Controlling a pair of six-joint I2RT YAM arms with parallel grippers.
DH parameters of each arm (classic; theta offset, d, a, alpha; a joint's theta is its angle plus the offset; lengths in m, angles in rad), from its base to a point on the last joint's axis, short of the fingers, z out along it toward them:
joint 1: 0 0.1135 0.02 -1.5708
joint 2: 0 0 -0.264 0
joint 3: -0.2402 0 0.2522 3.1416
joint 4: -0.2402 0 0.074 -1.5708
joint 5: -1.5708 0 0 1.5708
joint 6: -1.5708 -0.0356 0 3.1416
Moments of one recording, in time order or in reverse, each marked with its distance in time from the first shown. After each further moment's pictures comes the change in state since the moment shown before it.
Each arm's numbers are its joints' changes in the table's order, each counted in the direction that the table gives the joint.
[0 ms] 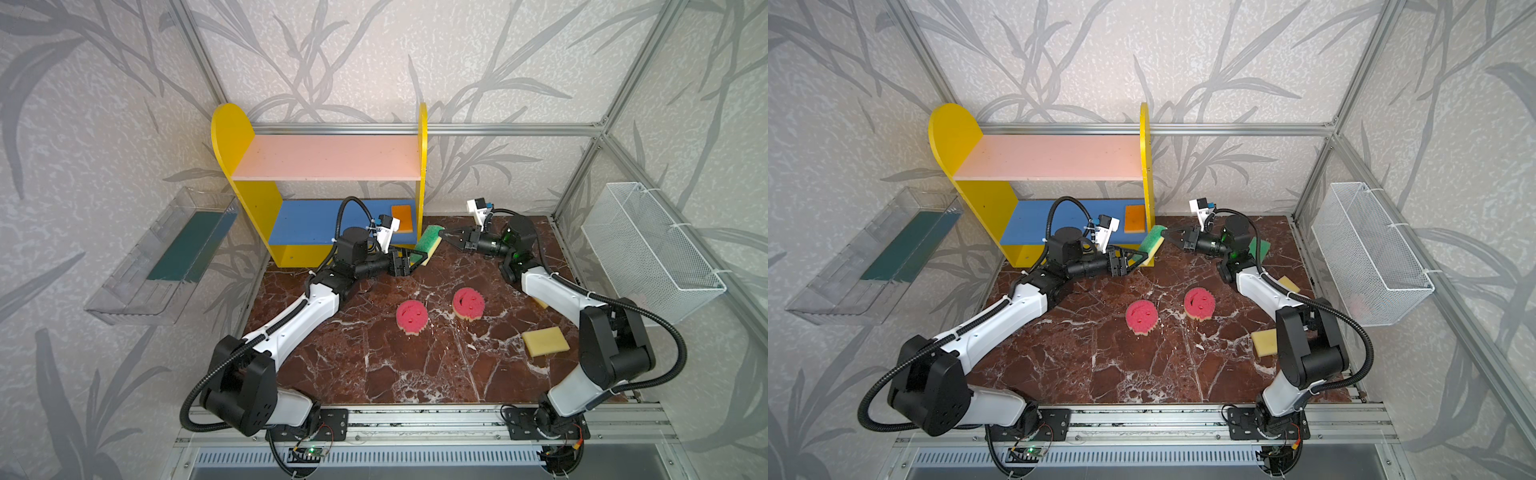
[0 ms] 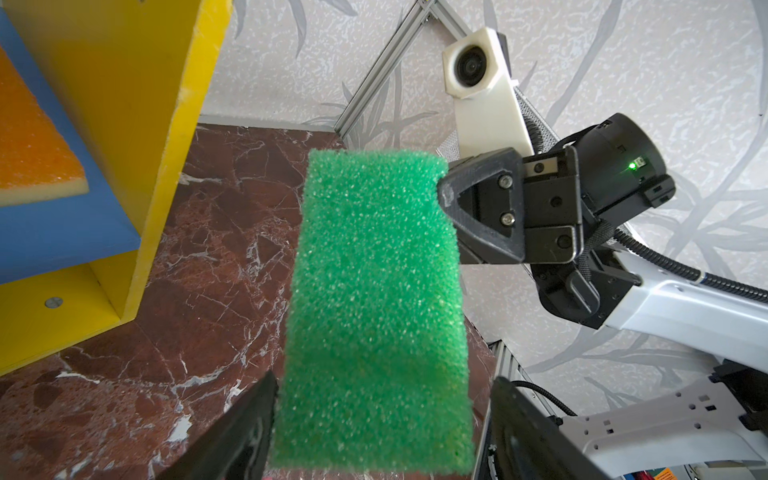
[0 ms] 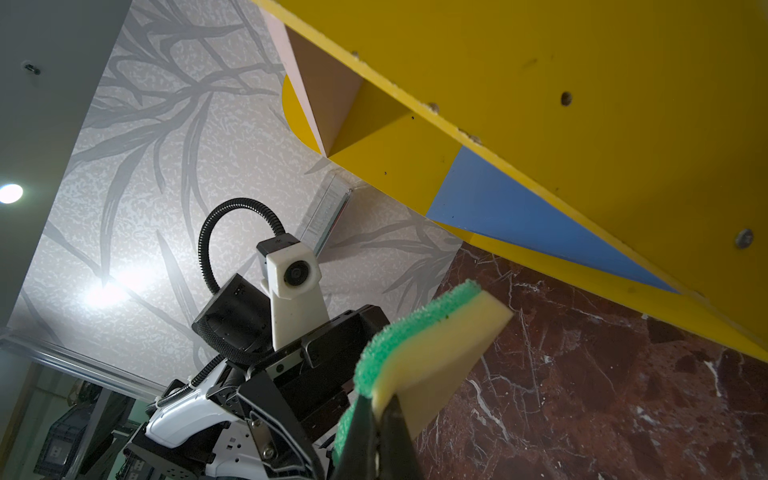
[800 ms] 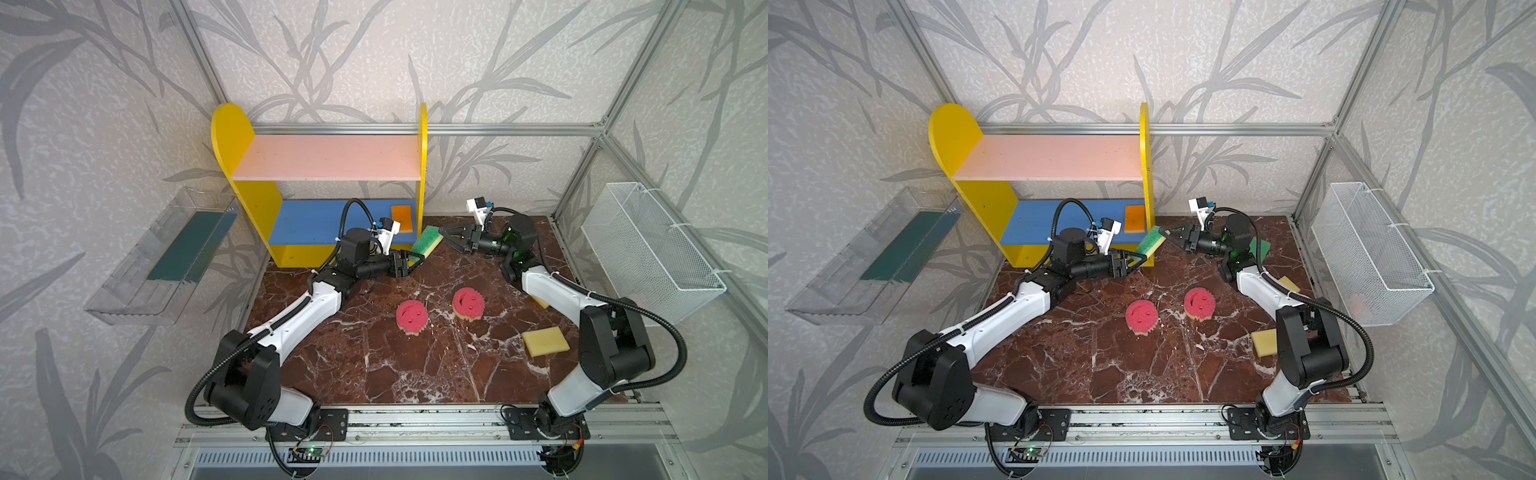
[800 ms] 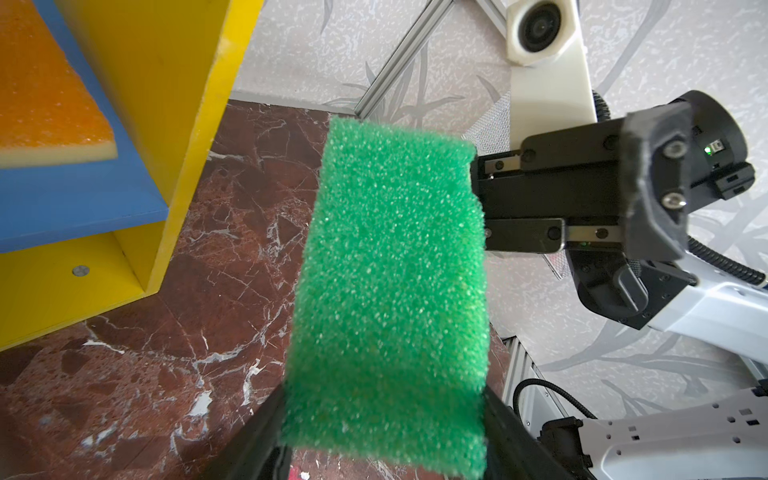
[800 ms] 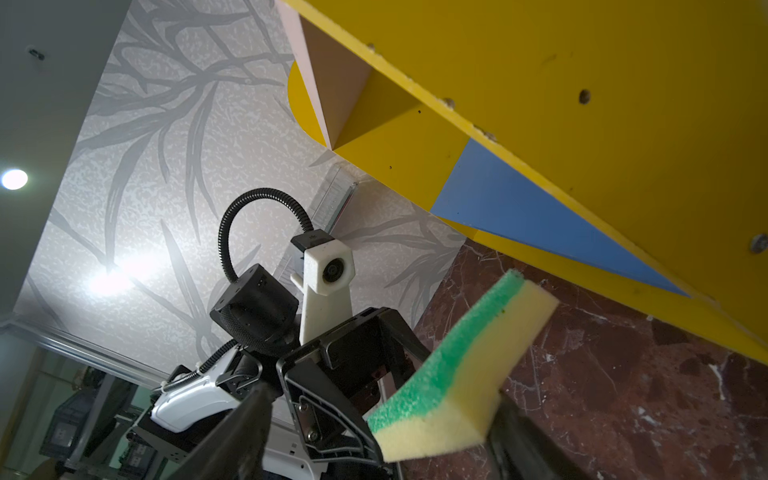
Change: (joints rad) left arm 0.001 0.018 -0.001 -0.036 0.034 -0.010; right arm -0.001 0.002 -0.010 -0.006 0.016 0.015
